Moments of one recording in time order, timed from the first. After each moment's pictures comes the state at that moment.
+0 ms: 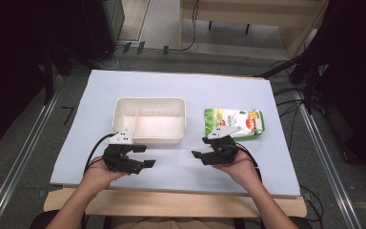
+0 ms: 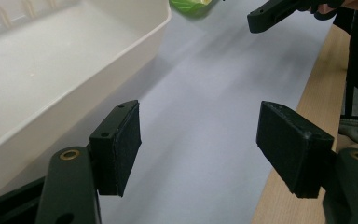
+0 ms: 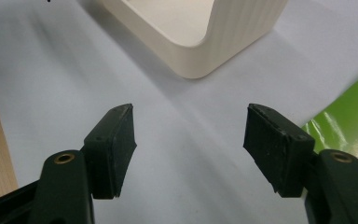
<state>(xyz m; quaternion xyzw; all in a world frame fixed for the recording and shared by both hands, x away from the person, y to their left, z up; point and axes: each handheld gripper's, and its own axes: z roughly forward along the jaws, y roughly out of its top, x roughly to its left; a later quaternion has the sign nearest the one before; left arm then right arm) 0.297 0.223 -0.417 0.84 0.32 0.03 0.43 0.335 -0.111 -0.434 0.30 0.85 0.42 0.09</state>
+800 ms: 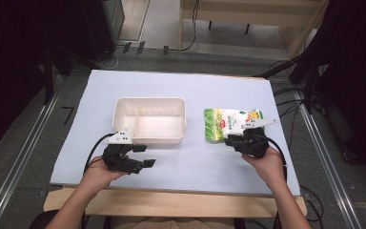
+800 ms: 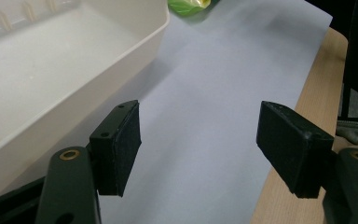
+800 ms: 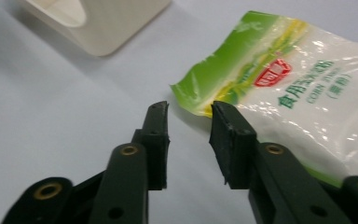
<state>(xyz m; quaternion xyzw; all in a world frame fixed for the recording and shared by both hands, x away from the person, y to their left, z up) 0.297 0.224 -0.416 0.84 0.32 0.03 0.44 0.354 -0.198 -0.431 0.40 0.82 0.40 0.10</state>
